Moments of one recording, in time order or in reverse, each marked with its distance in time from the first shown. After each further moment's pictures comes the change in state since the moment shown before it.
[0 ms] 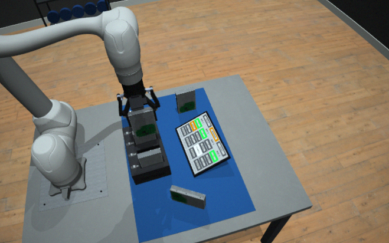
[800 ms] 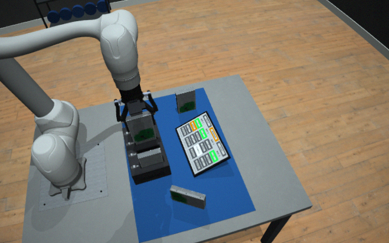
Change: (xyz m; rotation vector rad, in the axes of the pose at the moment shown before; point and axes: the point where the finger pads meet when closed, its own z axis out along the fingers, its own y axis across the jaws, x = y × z) arm 0.021 0.012 0.001 0.000 -0.001 -0.050
